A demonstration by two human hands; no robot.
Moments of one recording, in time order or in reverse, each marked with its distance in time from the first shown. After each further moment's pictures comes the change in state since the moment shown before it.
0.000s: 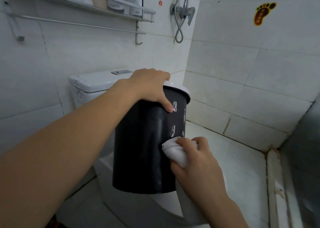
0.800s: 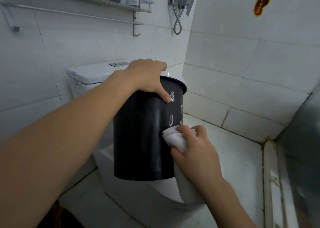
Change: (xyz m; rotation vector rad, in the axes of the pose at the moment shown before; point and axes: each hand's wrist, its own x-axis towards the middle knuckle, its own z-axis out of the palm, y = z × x) left_hand -0.005 -0.001 0.001 0.006 0.031 -0.022; right_hand 0.003 0.005 -0.001 -0.020 -0.033 0.035
